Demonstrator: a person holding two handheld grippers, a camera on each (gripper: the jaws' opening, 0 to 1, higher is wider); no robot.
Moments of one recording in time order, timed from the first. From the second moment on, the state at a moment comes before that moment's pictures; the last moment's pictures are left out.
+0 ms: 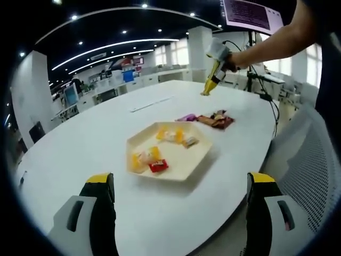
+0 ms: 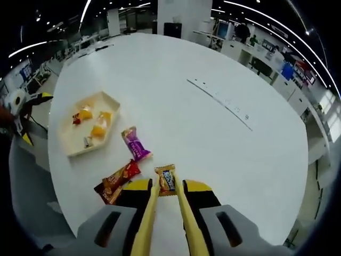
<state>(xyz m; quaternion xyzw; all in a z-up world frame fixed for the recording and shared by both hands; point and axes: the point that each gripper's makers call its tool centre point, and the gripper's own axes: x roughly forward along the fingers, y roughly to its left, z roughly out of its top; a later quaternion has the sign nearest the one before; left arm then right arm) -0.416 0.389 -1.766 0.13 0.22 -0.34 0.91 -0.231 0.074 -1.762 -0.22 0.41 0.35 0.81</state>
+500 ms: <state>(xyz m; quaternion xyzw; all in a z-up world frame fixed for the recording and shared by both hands) -0.414 0.390 -1.763 0.13 0.21 -0.34 0.91 -0.236 0.125 -1.738 -0.21 0.39 0.37 0.82</state>
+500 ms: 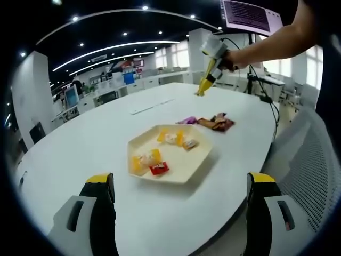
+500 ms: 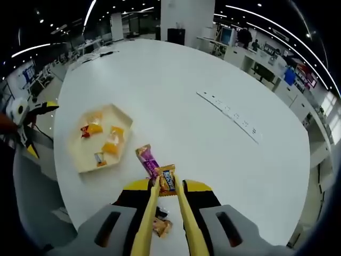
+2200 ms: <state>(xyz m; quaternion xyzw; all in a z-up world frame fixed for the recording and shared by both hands) -0.416 0.386 -1.755 0.12 0.19 -0.35 0.91 -0.305 0.328 -1.715 -0.19 0.35 0.49 0.78</state>
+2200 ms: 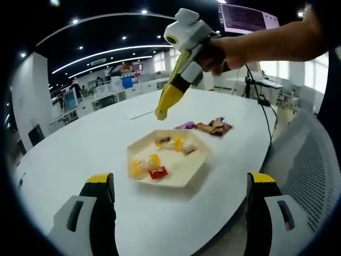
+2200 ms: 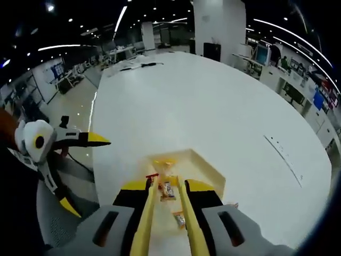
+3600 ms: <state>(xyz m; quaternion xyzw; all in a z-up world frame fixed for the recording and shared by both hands) -0.417 0.385 -1.759 0.13 0.20 -0.35 0.90 -0.293 0.245 -1.697 -0.22 0.32 0.47 0.79</state>
